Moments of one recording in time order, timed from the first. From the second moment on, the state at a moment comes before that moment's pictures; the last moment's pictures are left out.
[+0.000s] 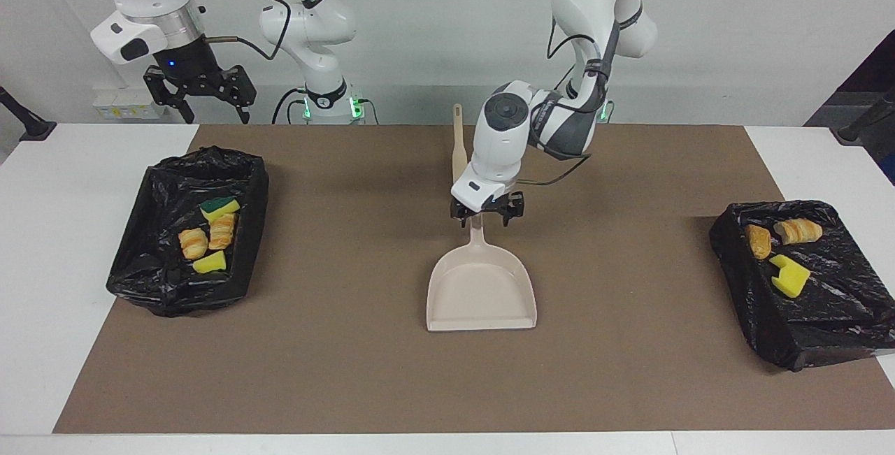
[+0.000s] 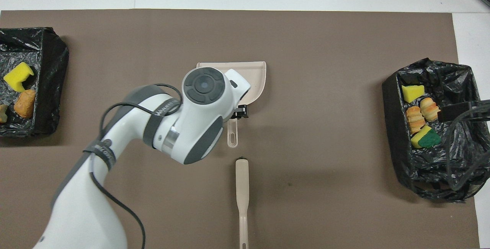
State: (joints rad) left arm -0.53 0.29 0.01 -1.72 -0.03 2.00 -0.43; right arm 0.06 -0.11 -0.10 -1.65 -0.04 1.55 -0.05
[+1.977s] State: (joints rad) left arm -0.13 -0.01 0.07 -1.52 -0.01 1.50 0.29; right arm 0.06 -0.11 -0.10 -1.65 -0.04 1.55 -0.04
